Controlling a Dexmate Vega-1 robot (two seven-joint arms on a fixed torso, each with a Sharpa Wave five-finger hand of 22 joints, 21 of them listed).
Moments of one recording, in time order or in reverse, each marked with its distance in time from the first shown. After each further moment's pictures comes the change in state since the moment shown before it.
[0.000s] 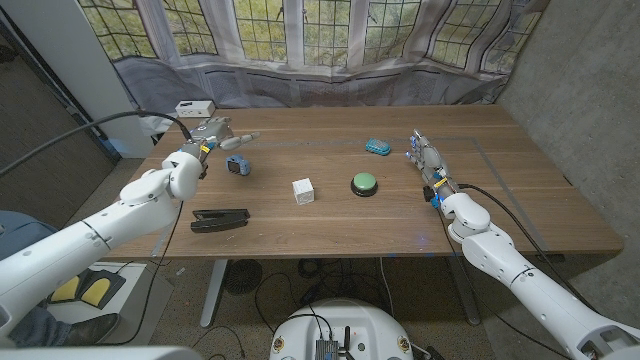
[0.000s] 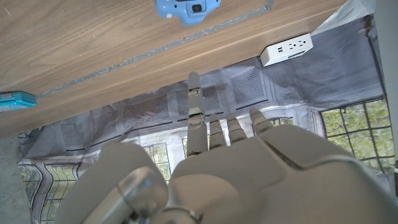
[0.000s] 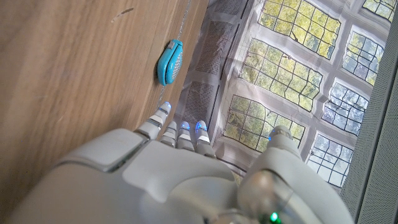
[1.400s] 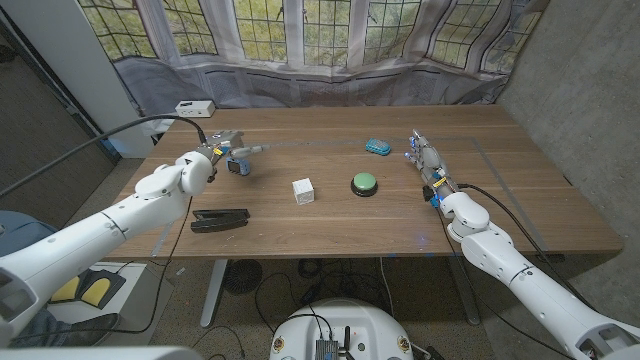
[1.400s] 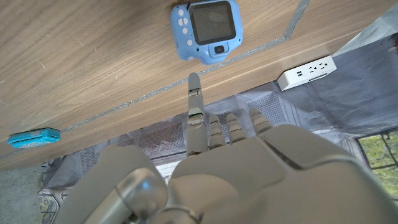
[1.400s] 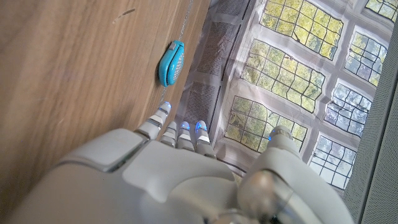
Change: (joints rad) left arm -0.117 -0.046 0.114 0.107 0.053 -0.053 -0.151; left_hand -0.029 -0.005 -0.023 0.015 0.007 -0.008 -0.008 -0.030 0.003 -0.017 -0.005 0.000 0.000 -0.007 0.000 0.000 0.000 -0.008 0.001 0.000 0.005; right arm 0.009 0.003 -0.005 0.009 0.001 -0.010 0.002; right_hand 0.000 0.000 0.000 0.000 0.000 0.006 -0.006 0.000 0.000 0.000 0.000 0.000 0.000 0.000 0.000 0.000 0.000 0.000 0.000 0.000 0.000
